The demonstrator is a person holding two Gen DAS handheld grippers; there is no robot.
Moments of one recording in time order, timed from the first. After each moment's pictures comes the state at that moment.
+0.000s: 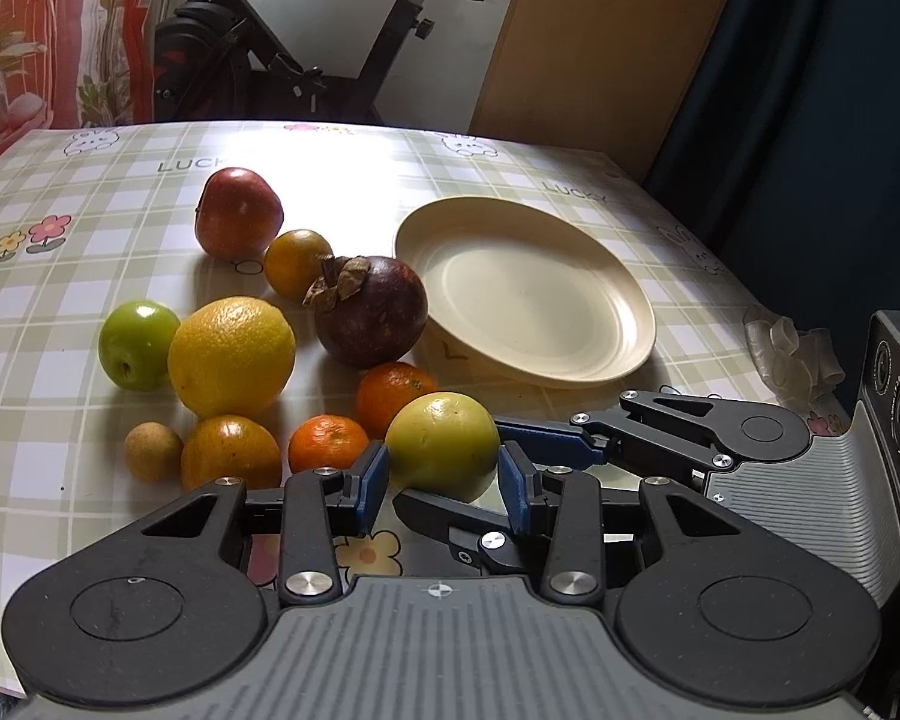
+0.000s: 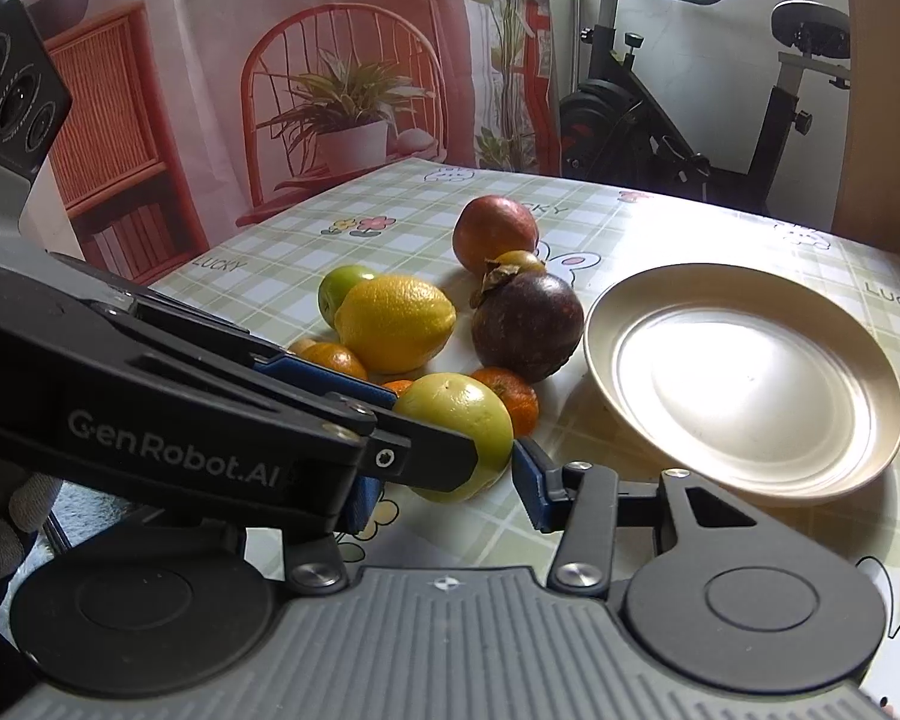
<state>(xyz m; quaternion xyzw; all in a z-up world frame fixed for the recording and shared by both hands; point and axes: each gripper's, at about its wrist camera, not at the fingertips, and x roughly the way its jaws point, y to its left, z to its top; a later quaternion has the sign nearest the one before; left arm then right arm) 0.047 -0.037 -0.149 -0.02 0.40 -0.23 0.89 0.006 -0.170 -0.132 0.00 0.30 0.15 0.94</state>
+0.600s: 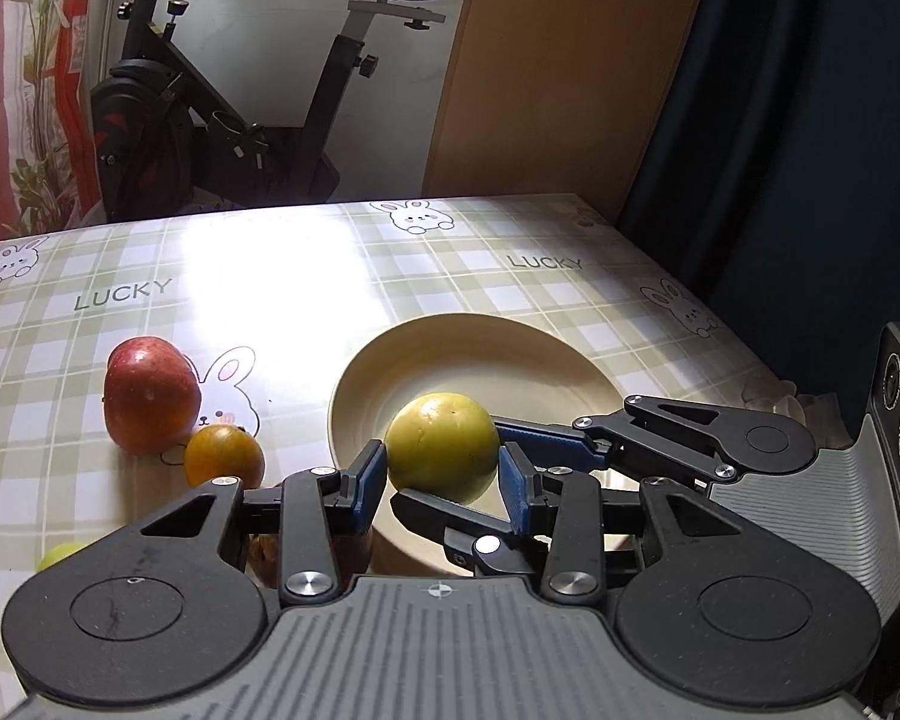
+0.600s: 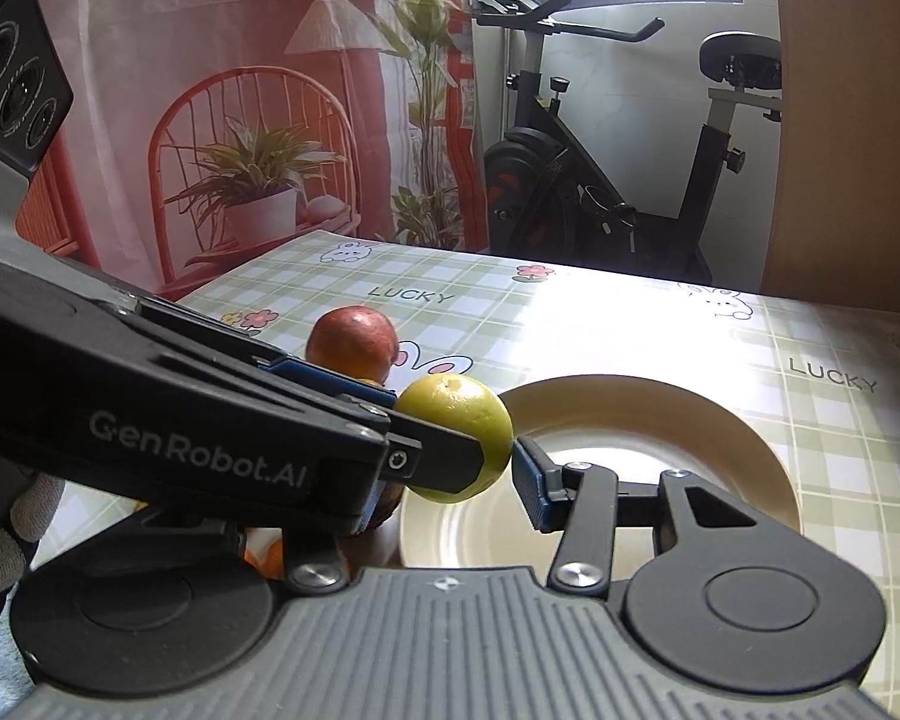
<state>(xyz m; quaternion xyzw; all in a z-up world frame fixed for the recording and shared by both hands) 0.137 -0.094 -0.123 0.01 0.38 -0.26 0.89 0.072 -0.228 -0.109 0.01 0.26 0.10 0.96</state>
